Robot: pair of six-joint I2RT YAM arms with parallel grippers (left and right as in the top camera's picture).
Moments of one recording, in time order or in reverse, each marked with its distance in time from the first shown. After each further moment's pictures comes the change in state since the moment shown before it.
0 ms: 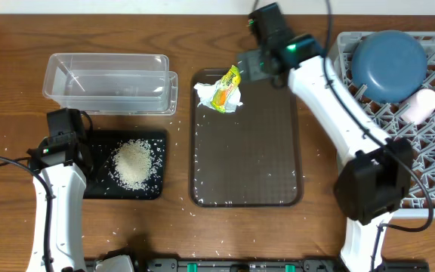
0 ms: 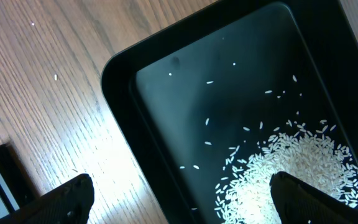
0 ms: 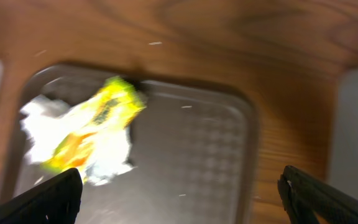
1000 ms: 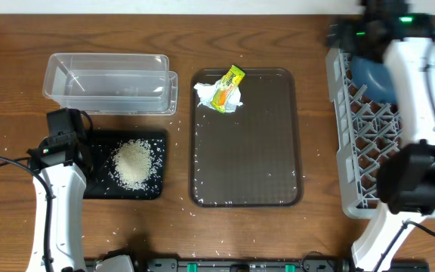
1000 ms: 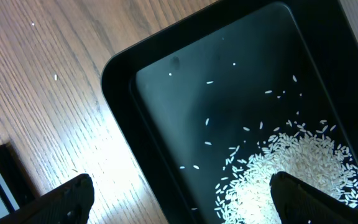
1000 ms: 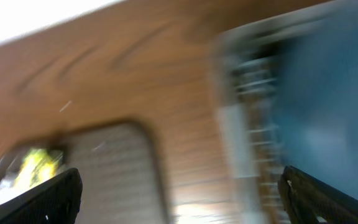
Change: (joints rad) left arm 0.000 0.000 0.000 0.000 0.000 0.000; right arm -0.451 -0.015 0.108 -0.097 -0.238 0.053
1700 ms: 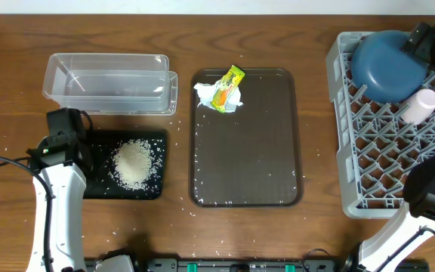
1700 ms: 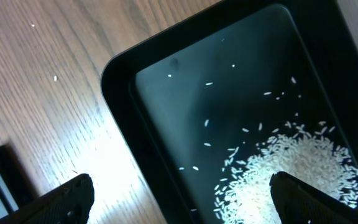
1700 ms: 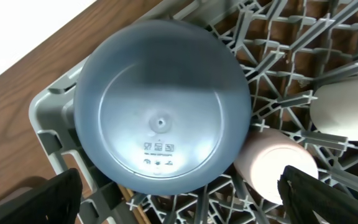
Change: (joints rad) left arm 0.000 0.000 0.000 0.008 0.023 -0.005; right arm -0.299 -0.021 0.006 -0.050 0.044 0.000
